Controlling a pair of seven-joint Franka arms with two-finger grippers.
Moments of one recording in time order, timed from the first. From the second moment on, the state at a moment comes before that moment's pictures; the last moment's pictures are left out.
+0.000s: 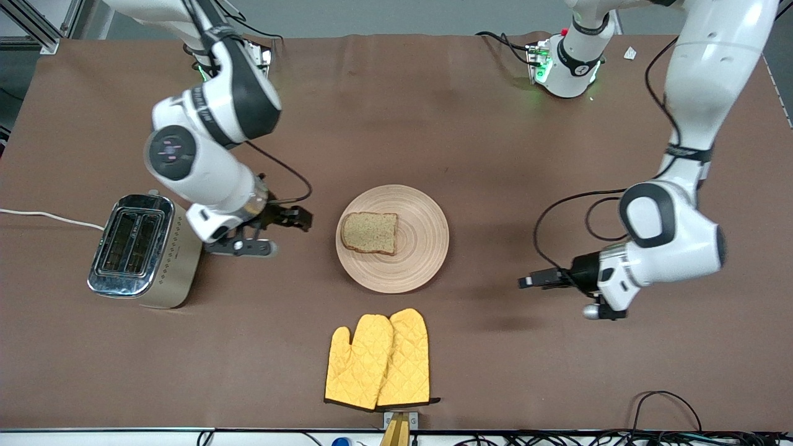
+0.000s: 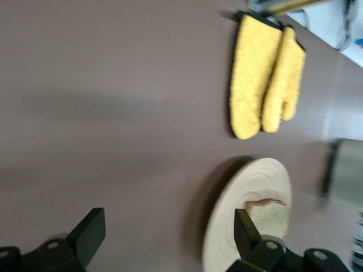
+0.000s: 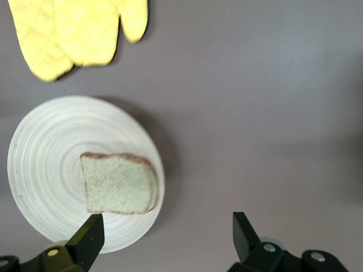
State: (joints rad) left arm 0.10 0.56 -0.27 -1.61 -0.58 2.18 0.13; right arm 0.53 0.35 -0.07 -1.63 0.18 1.96 0.50
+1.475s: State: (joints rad) left arm 0.01 0.01 -0.14 -1.51 0.05 1.45 -0.14; right arm 0.70 0.50 -0.08 -1.77 0.16 2.22 0.67
